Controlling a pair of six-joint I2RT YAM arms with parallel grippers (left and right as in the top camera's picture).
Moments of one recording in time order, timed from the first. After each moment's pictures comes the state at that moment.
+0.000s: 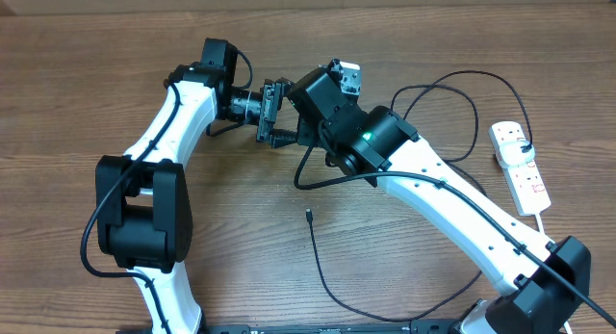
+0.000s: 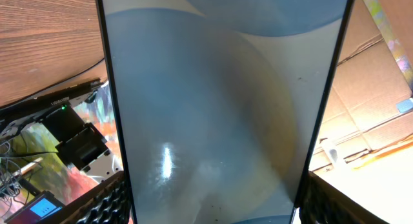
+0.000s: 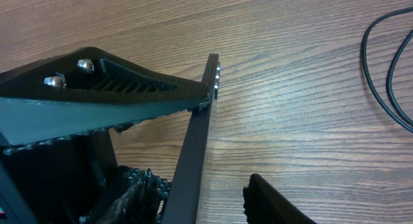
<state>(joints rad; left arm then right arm) -0.15 2.03 1.55 -0.87 1.37 -1.12 0.74 1.71 1.60 -0.87 0.28 0.80</state>
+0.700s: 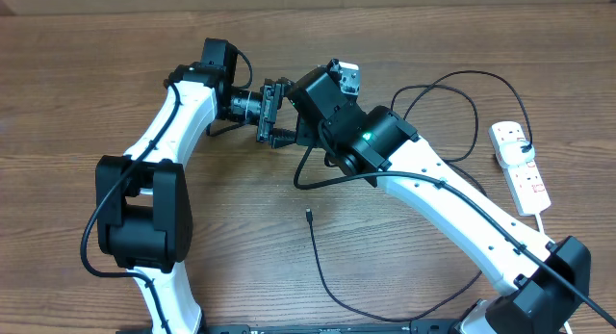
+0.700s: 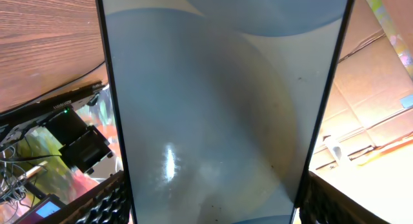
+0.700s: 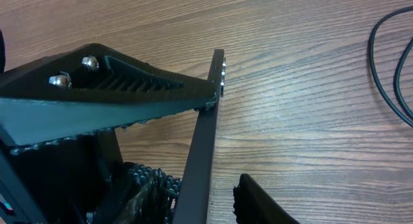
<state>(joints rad) -0.15 2.03 1.55 -0.87 1.37 -1.10 0.74 1.71 1.60 -0.86 0.27 0.80</state>
